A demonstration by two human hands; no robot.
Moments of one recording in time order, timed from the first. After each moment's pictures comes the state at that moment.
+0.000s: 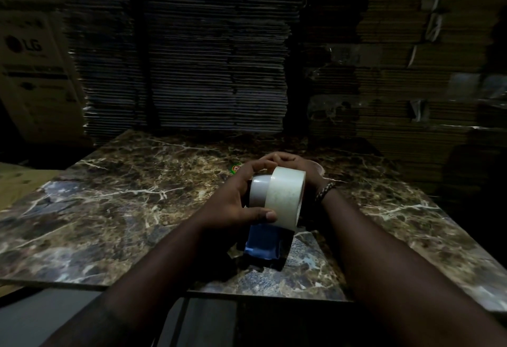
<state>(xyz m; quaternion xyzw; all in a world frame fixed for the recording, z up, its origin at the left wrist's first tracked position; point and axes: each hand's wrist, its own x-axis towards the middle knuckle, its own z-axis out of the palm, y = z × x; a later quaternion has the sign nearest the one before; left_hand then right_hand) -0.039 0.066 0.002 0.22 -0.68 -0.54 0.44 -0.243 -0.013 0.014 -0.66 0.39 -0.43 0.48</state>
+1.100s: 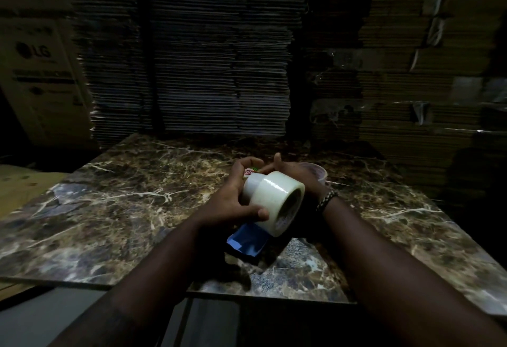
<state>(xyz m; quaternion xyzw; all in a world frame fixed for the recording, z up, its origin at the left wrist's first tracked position) -0.028 0.062 0.004 0.25 -0.65 -0.58 0.43 -0.228 0.000 0.022 -0.73 0.47 -0.36 0.35</state>
